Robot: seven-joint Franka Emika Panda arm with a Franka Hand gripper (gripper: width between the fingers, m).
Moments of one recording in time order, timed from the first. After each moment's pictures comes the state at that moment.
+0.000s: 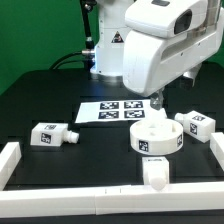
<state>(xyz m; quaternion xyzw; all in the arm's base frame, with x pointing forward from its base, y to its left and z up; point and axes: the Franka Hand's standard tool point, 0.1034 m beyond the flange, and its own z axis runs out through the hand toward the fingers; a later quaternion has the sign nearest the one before) 0.574 0.062 0.121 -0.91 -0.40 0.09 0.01</state>
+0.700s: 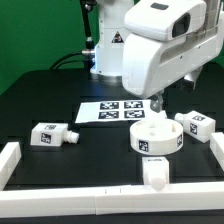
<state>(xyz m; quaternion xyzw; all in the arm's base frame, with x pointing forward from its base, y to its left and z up) 0.578 0.066 0.110 -0.93 -0.36 0.06 0.00</state>
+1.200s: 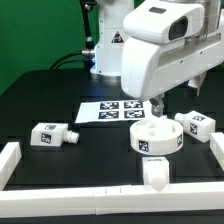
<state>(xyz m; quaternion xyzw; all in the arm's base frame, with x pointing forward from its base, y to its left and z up) 0.579 0.065 0.108 -0.93 -0.36 0.06 0.00</state>
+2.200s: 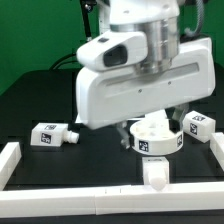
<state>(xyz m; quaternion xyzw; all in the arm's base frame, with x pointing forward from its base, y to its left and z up) 0.625 0.016 0.067 -0.98 -0.19 -0.04 0.03</state>
